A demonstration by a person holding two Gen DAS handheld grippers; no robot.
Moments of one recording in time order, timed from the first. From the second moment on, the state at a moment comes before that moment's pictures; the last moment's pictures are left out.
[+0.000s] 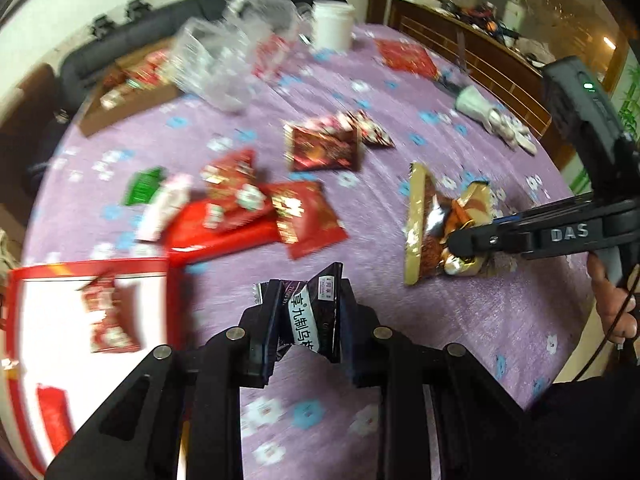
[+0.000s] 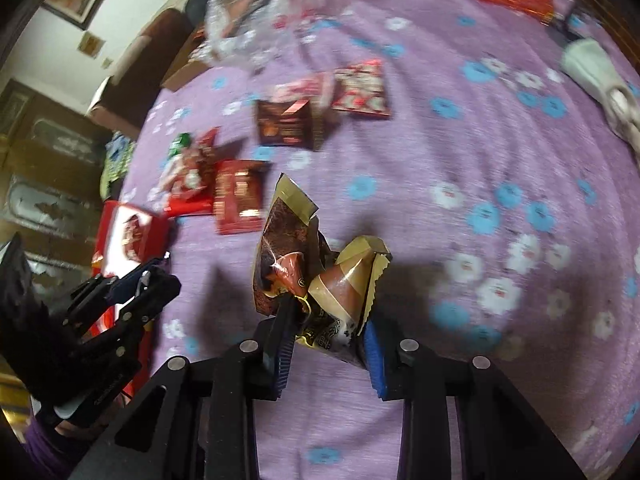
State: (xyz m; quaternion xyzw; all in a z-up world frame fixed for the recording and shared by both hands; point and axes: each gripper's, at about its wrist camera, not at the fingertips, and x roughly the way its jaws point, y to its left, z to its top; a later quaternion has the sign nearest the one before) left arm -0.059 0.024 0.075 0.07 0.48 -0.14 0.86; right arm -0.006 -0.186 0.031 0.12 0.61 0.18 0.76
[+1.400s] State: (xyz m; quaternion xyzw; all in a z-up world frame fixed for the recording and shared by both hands) left arm -0.136 0.261 0.103 -0.01 0.46 0.19 0.87; right arm -0.002 0.022 0.073 0.03 0.57 0.36 0.74
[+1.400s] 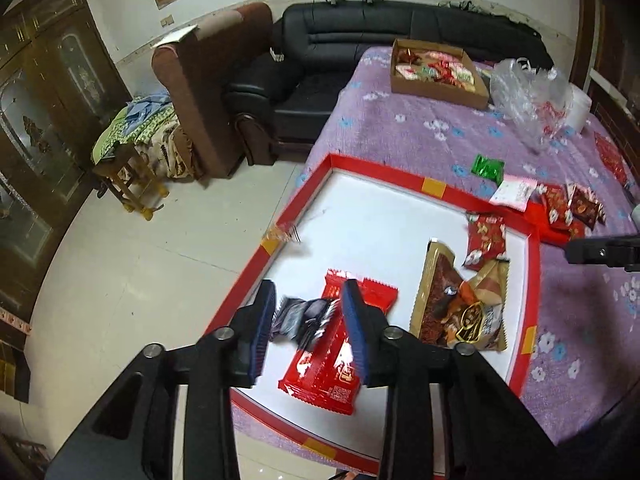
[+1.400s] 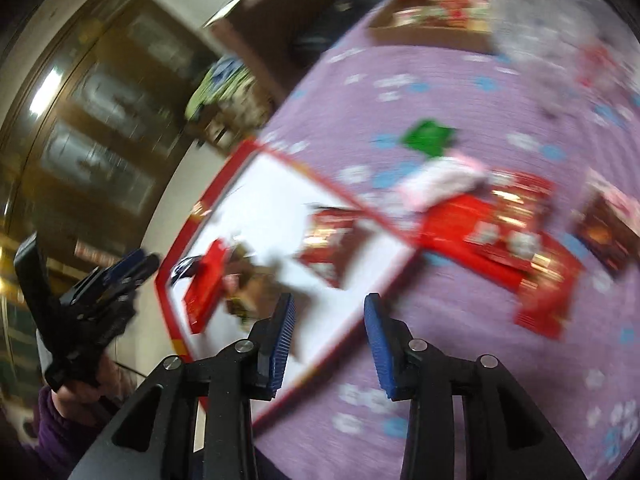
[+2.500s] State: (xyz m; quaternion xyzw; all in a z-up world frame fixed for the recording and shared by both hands) left arm 0.012 0.054 0.097 0.08 0.49 -0.03 0.87; right arm 0.017 -0.228 0.045 0.15 0.57 0.13 0.80
